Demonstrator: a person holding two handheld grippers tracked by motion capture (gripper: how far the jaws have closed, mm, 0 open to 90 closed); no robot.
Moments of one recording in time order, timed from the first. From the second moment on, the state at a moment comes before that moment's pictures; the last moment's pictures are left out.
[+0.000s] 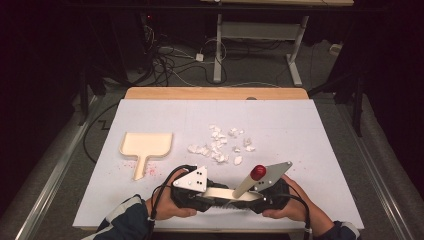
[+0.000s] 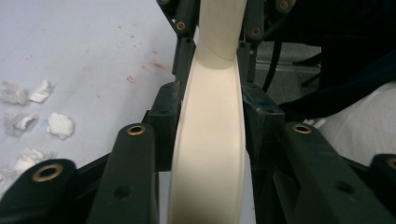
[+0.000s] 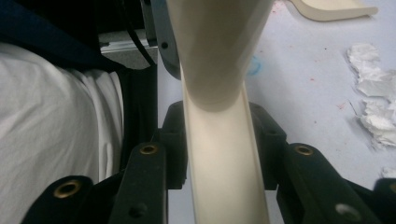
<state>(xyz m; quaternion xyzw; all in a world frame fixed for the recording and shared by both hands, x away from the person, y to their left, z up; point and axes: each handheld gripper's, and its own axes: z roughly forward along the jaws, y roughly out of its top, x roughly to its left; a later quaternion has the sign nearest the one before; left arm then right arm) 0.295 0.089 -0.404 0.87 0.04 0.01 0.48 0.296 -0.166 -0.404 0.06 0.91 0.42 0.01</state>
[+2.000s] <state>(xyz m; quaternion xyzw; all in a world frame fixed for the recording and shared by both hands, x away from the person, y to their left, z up) 0.263 0.233 -0.457 0.85 0.28 0.26 0.36 0.352 -0.253 -0.380 0.33 0.83 0.39 0.23</state>
